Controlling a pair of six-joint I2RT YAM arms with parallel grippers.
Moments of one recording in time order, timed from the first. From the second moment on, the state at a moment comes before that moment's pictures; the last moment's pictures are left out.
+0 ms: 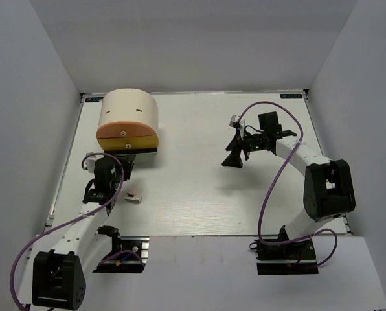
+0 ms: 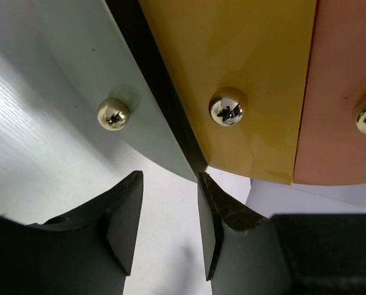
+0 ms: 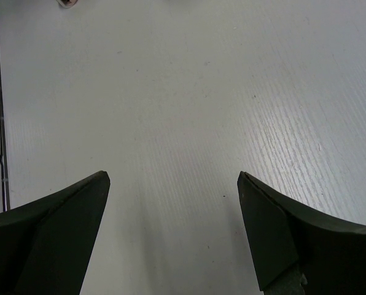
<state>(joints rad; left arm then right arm) -0.11 0.86 0.34 0.07 -0.09 -1.33 0.24 1.61 1.05 -0.38 -1.02 -0.59</state>
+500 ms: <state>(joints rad) -0.11 1.06 0.47 0.08 -0.10 -1.34 0.24 1.61 1.05 -0.38 -1.01 -0.59</state>
